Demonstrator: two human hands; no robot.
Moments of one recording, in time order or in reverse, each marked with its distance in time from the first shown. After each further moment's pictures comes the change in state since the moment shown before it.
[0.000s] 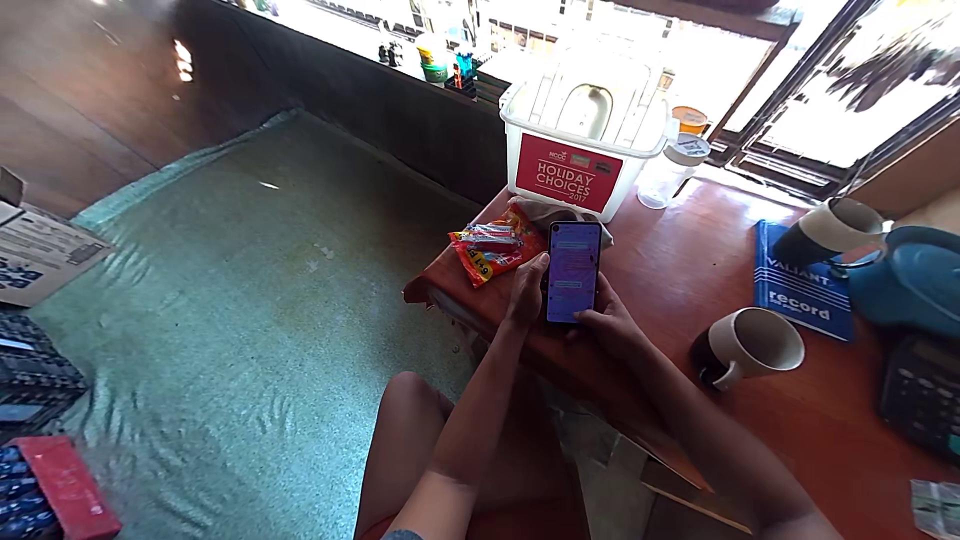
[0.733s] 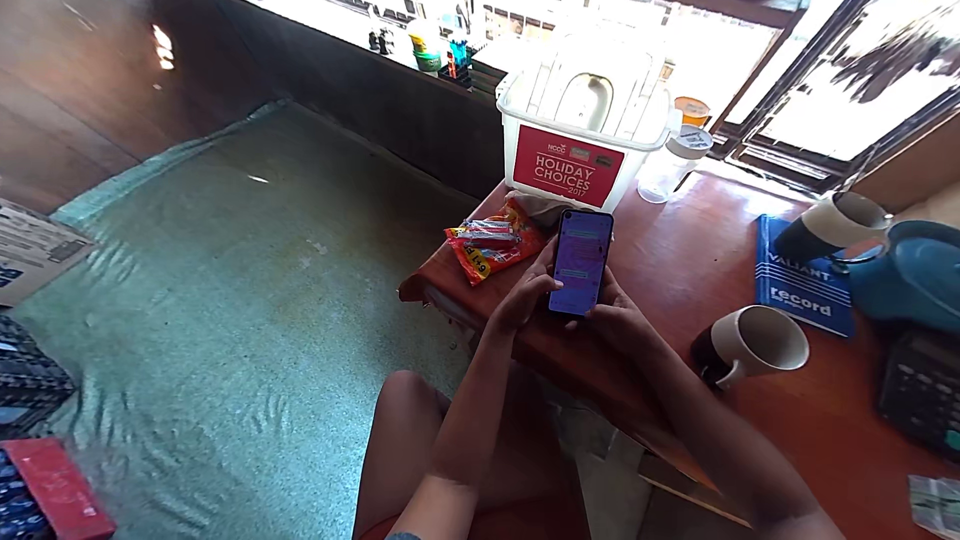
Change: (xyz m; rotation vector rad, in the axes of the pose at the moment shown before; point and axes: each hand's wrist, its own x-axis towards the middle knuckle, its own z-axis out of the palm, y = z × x) left_hand 0.006 0.007 -0.015 -0.331 -0.497 -0.189; right_hand 0.000 -0.007 -0.007 0.214 -0.084 0.001
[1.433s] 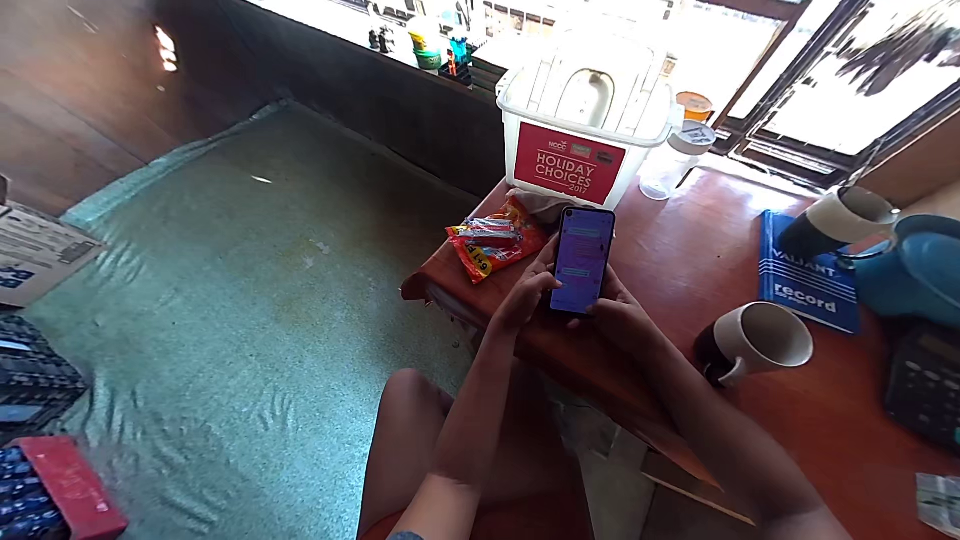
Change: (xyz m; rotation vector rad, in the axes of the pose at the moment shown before) left_hand -0.001 0.000 0.004 -0.013 0.063 -0.007; right_hand 0.000 -0.001 0.002 -0.037 0.045 0.011
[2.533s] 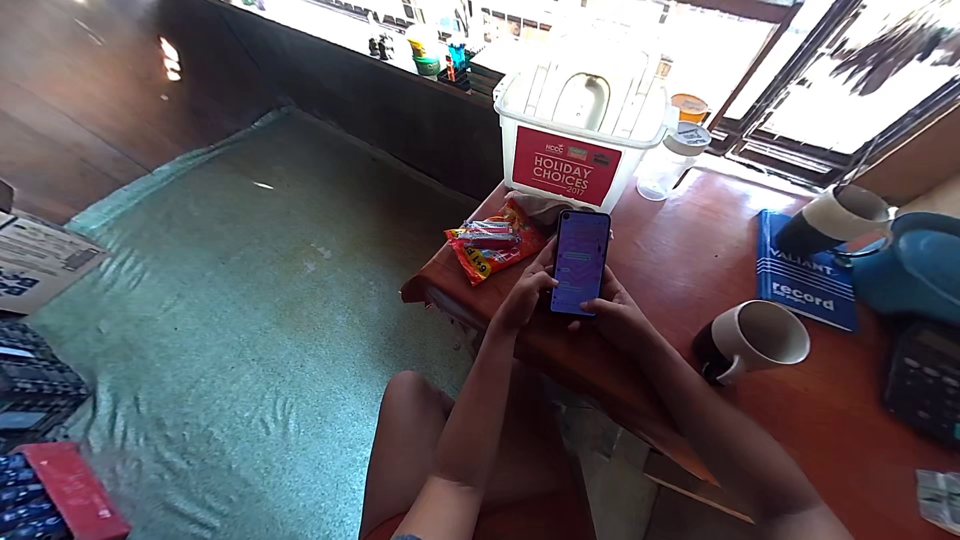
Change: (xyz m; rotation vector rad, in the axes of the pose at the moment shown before) left_hand 0.000 -0.001 0.000 0.040 0.023 -0.018; right_hand 0.001 0.002 -0.001 -0.014 0.029 -0.005
